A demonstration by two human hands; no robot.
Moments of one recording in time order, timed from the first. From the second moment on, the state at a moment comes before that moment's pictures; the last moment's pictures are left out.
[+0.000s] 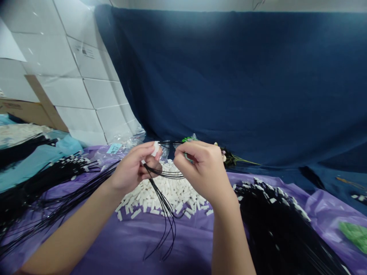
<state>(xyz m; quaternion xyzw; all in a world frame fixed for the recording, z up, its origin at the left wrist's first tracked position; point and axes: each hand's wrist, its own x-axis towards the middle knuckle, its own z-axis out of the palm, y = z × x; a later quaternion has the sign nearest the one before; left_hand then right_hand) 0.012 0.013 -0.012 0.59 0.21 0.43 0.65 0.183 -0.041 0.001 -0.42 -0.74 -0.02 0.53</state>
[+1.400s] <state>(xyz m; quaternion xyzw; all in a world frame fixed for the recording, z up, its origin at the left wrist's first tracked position) 0.007 0.015 -0.010 0.66 0.23 0.38 0.60 0.171 -0.041 -0.002 -0.45 -0.77 -0.04 0.45</state>
